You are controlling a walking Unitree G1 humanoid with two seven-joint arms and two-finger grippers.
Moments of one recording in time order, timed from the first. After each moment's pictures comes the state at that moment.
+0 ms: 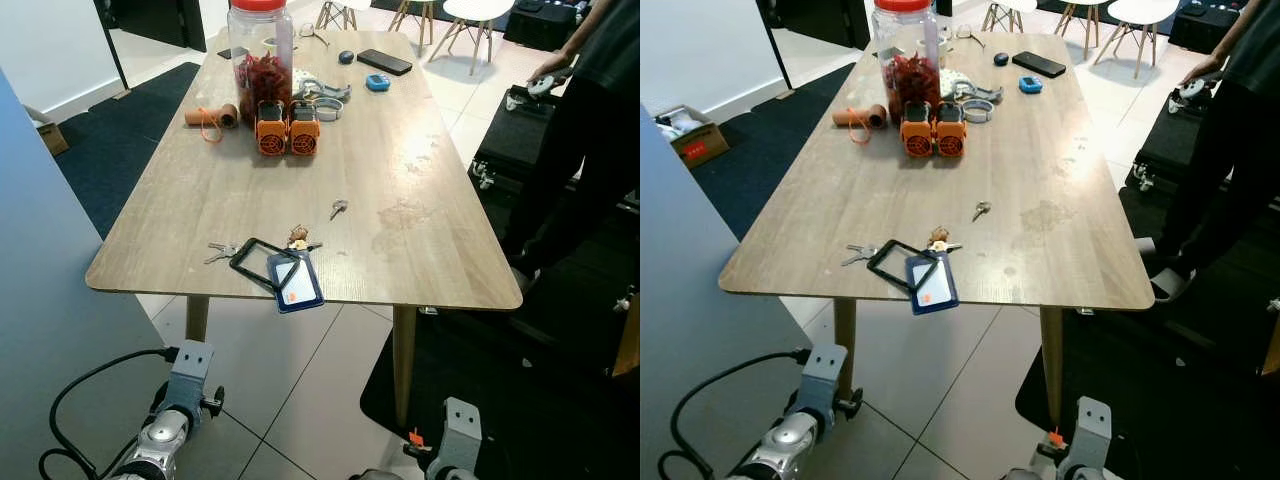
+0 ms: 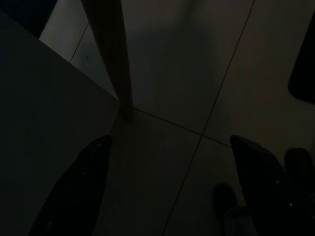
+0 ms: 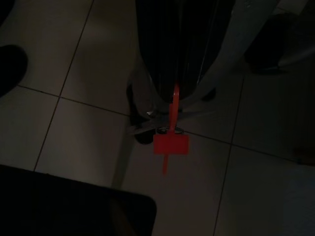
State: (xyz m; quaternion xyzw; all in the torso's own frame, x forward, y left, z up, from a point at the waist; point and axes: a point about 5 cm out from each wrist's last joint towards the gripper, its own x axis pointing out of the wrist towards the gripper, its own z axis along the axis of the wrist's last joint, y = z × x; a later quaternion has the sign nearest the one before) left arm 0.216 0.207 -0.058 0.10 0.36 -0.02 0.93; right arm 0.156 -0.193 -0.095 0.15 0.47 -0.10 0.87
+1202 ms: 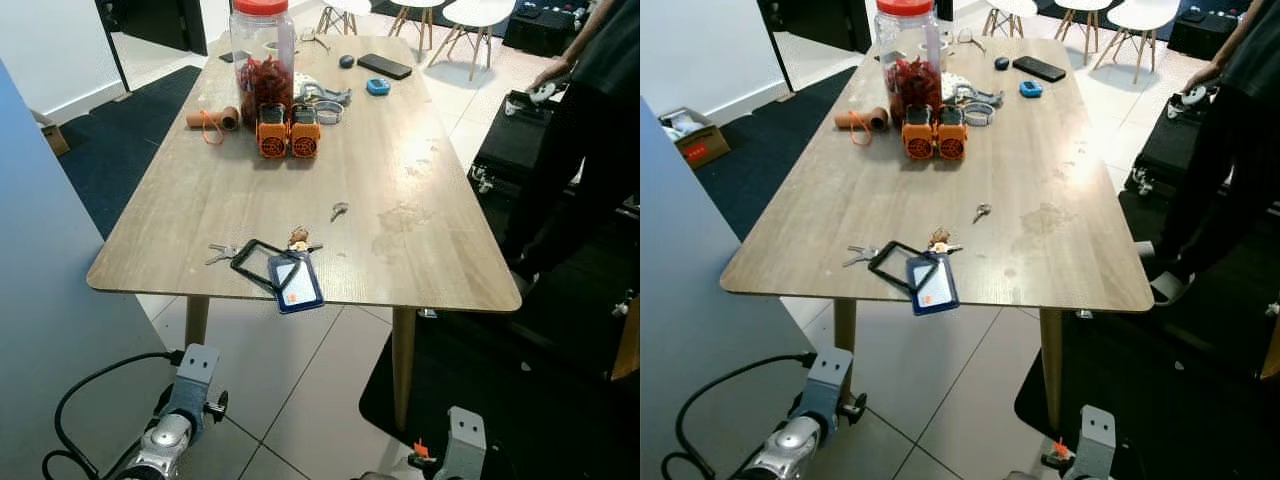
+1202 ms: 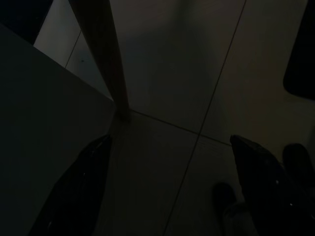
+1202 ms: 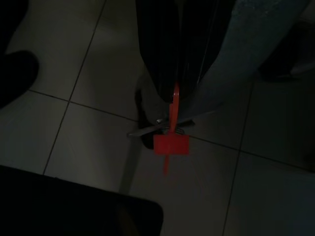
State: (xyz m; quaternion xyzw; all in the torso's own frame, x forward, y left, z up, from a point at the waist) left arm 0.212 0.202 -0.060 0.11 0.36 -0.04 0.93; right arm 0.145 -0.196 -0.098 0.13 0.48 -0.10 0.86
